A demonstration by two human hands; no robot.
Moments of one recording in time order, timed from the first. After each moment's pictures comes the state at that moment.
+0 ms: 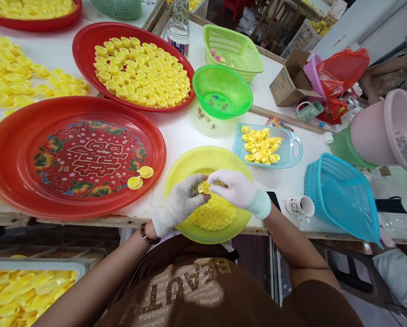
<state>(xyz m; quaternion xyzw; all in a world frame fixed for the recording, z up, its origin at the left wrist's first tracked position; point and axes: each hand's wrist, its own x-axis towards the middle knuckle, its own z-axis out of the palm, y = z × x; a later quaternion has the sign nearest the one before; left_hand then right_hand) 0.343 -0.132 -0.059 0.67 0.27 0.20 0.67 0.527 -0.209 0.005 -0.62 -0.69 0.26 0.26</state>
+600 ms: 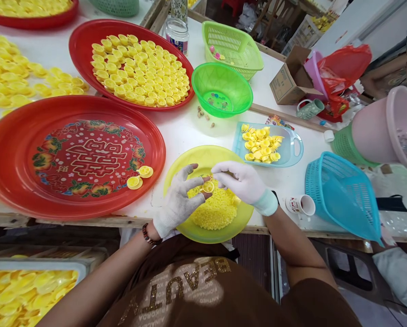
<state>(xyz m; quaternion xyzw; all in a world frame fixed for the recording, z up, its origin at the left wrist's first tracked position) 0.341 -0.129 -0.067 0.83 0.25 0.32 0.38 0.528 -0.211 0.008 -0.65 -0.58 0.32 0.38</state>
